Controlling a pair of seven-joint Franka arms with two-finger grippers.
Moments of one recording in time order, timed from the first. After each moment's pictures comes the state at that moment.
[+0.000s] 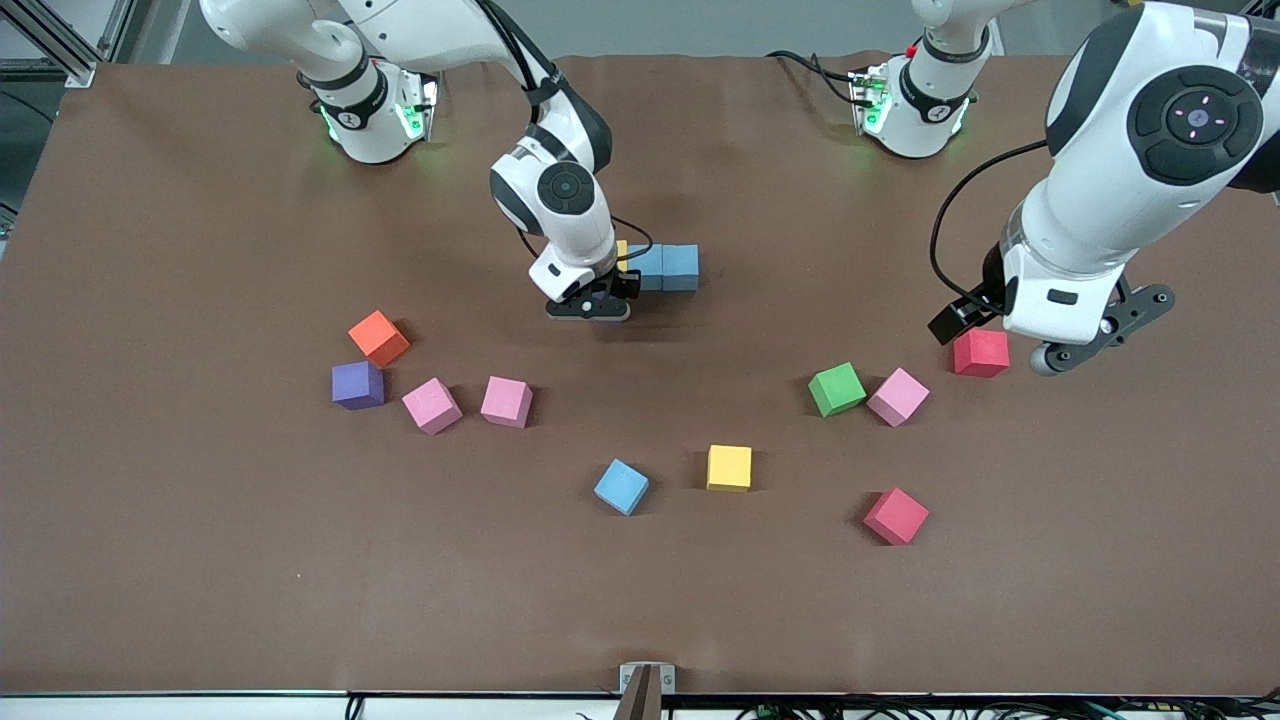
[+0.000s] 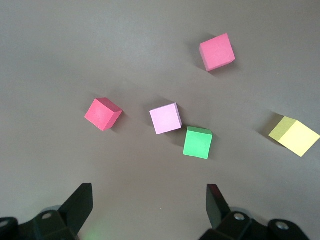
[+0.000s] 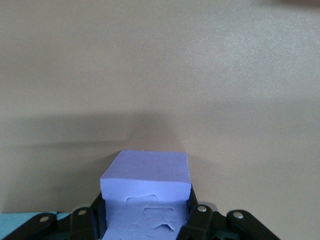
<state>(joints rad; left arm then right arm) 0.37 0.24 -0.78 -1.52 0.24 1.57 -0.92 0.78 0.48 0.07 -2.04 0.06 2.54 0.84</state>
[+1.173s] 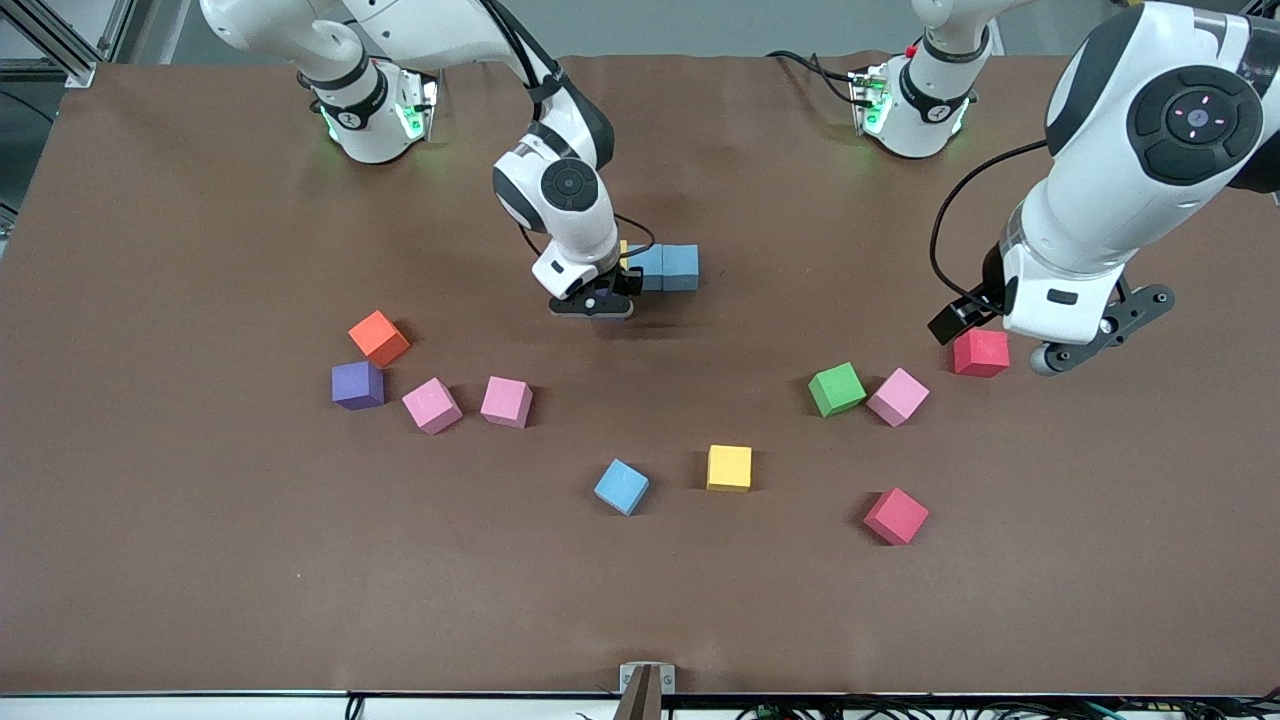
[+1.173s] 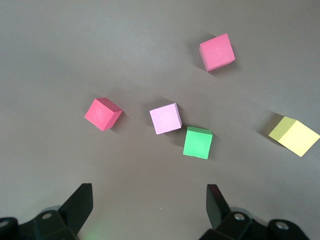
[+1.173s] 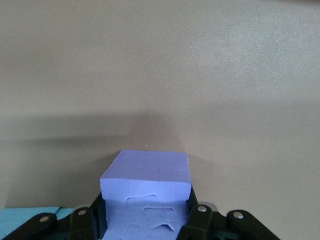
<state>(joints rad) 0.37 0.24 -0.78 -1.52 0.24 1.57 -0.92 0.79 0.48 0.07 -2.04 0.06 2.54 0.84</state>
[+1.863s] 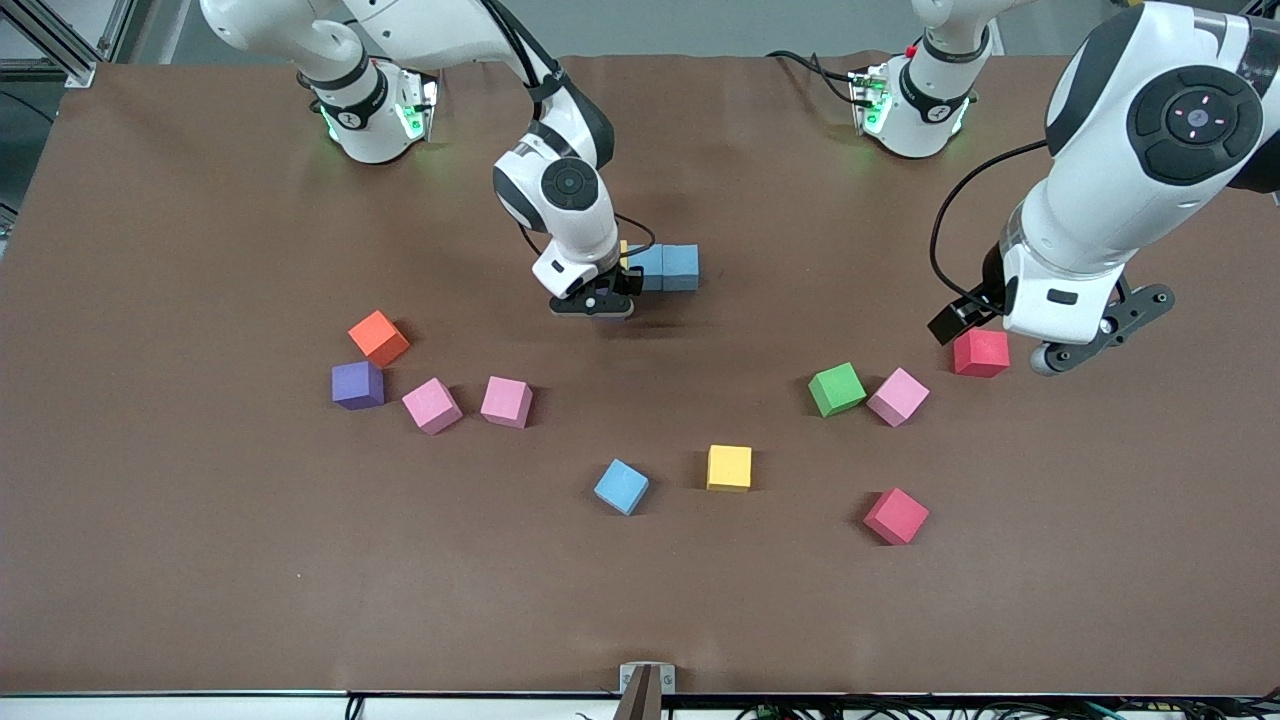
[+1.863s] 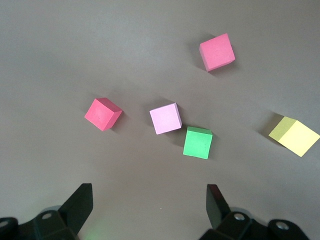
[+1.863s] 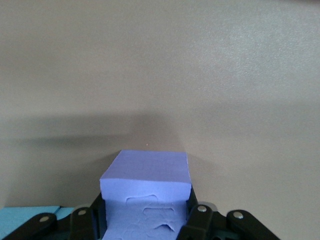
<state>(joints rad) 0.37 0.24 -0.78 -1.52 0.24 1.57 -0.92 0.79 0.48 0.07 -2.04 0.05 2.55 0.84</state>
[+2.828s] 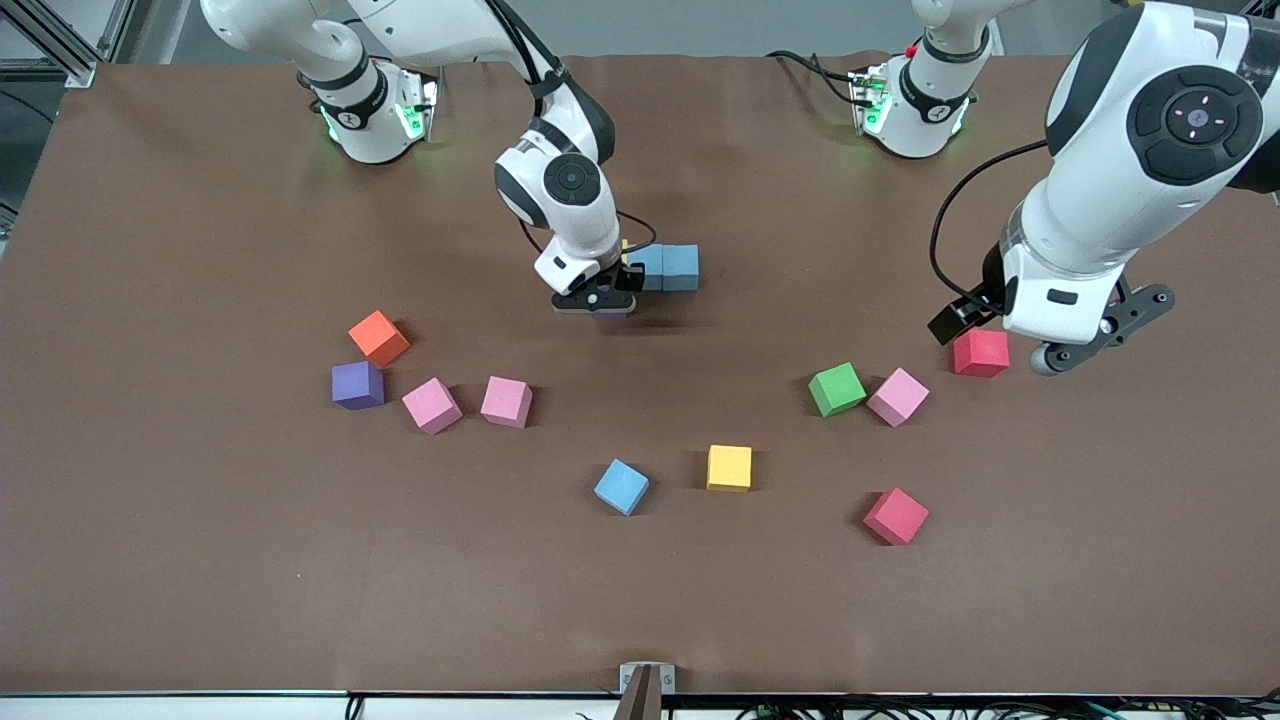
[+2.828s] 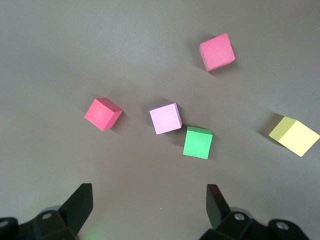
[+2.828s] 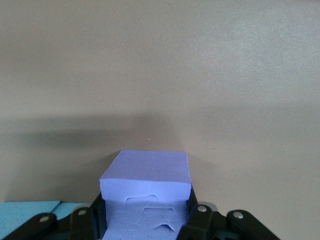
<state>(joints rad) 0.37 0.24 -0.78 -1.52 0.24 1.57 -0.92 0.81 0.48 0.06 -2.05 0.05 2.55 0.85</state>
